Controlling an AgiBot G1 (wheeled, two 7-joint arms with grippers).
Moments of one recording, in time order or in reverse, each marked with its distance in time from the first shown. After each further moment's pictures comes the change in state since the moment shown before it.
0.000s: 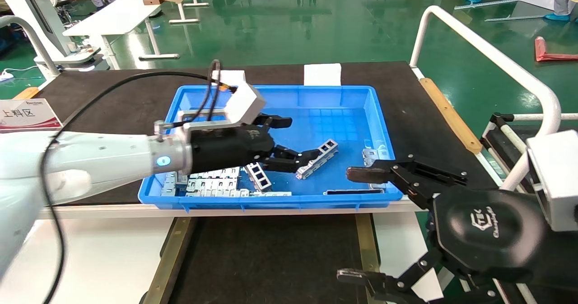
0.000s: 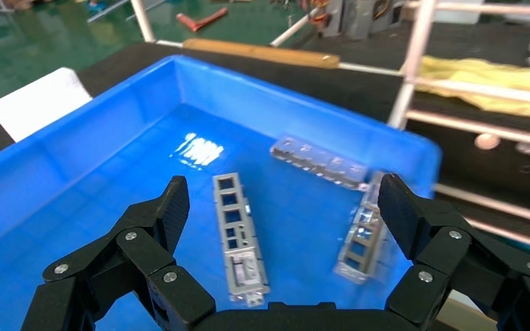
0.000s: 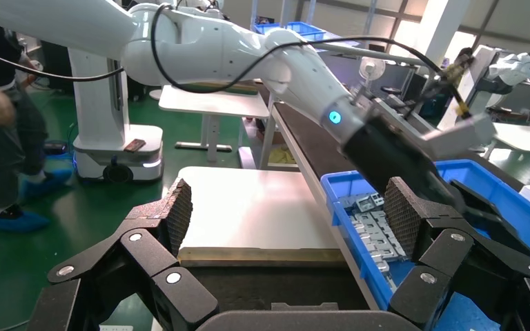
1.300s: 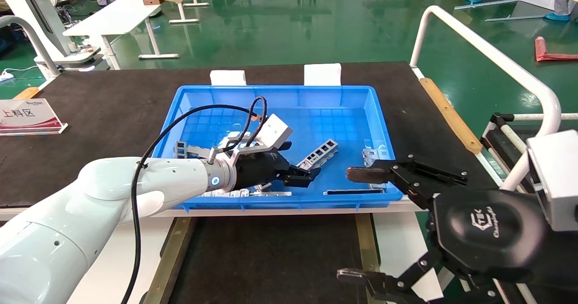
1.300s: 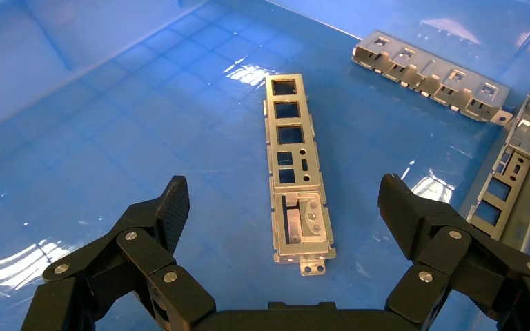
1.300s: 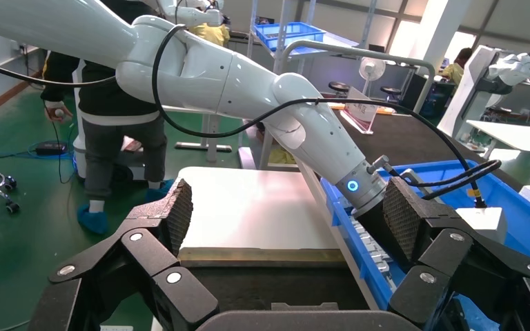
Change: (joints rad) left arm 0.011 0.151 0.328 0.140 -0.097 -0.386 -0.022; right arm 0.000 0.001 -0.001 0.000 0.001 0.001 -0.001
